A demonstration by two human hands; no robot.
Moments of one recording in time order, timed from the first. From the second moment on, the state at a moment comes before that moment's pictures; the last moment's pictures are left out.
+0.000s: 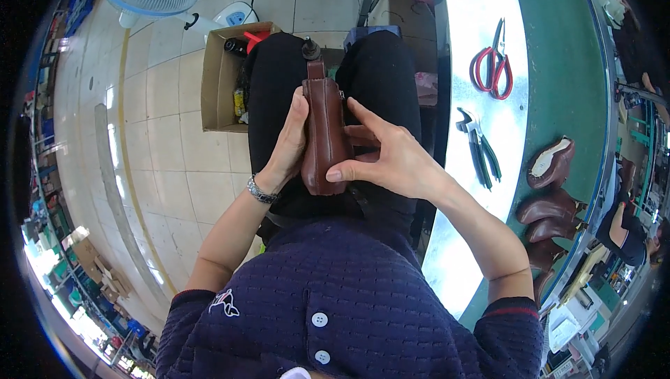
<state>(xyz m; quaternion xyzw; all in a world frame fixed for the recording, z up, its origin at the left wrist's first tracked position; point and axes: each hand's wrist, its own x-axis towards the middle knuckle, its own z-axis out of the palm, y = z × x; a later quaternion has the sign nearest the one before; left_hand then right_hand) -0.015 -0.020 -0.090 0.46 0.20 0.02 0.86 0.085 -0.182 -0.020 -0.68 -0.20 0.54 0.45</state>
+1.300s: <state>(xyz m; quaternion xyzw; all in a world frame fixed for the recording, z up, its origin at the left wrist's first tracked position) -0.040 -0.016 -0.104 0.48 0.10 -0.01 0.87 0.048 -0.188 -0.022 -0.72 -0.20 0.42 0.51</state>
